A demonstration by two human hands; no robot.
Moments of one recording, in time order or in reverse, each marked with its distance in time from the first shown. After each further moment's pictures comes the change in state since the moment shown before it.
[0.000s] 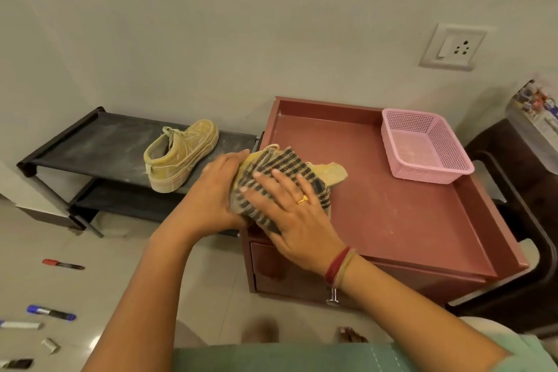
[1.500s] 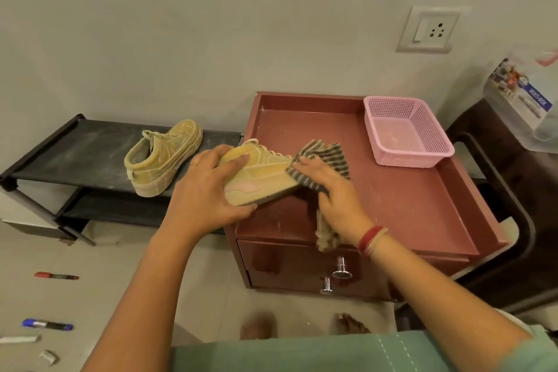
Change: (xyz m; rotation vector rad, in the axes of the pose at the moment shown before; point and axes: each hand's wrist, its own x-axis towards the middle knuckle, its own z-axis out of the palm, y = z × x) left_hand 0.008 0.017 0.014 0.244 0.127 -0.008; right_hand -0.023 0.071 -0.016 0.576 0.114 0.455
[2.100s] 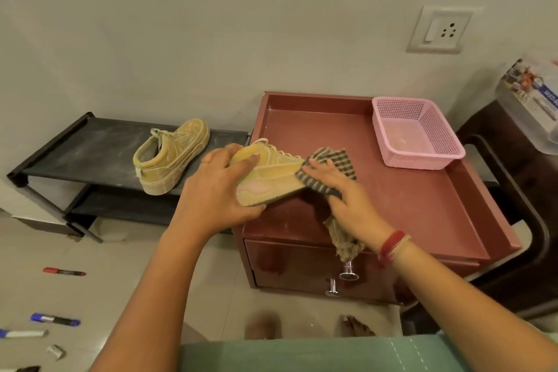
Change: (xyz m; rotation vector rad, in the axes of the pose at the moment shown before) left_hand 0.001 0.001 -0.001 0.118 -0.016 0.040; right_hand -0.003 0.000 -0.003 0.077 -0.094 0.079
